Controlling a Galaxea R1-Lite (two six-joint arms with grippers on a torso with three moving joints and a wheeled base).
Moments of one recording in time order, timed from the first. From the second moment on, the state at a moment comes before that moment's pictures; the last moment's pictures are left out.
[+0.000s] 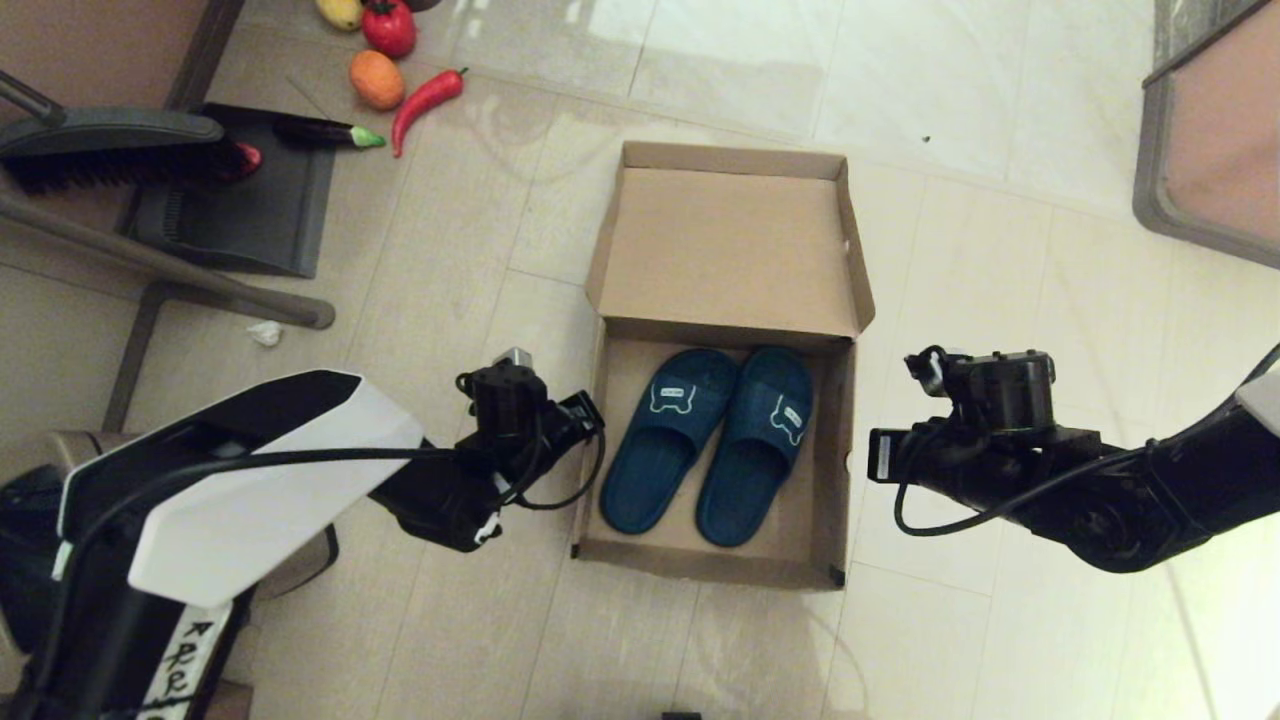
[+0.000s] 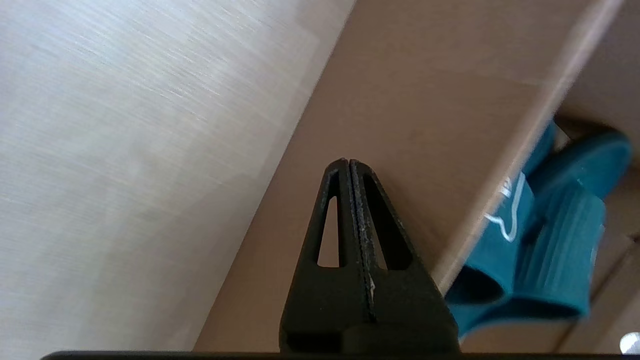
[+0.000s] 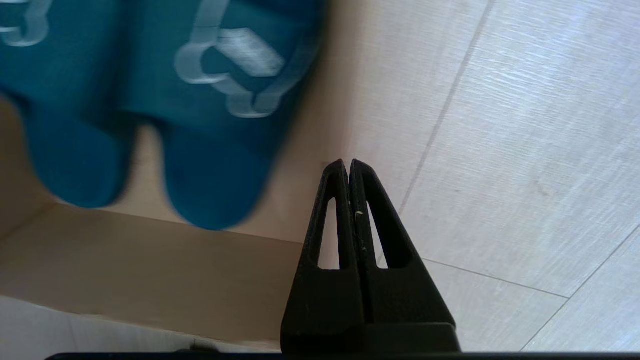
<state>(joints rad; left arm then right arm) -0.43 2.41 -1.31 -0.95 0.06 -0.56 0.27 1.95 -0.87 -0.64 -0.13 0.20</state>
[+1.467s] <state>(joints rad) -0.28 2.02 -1.01 -0.85 0.18 -0.59 0.57 2.28 -0.97 -0.85 -0.41 0.19</state>
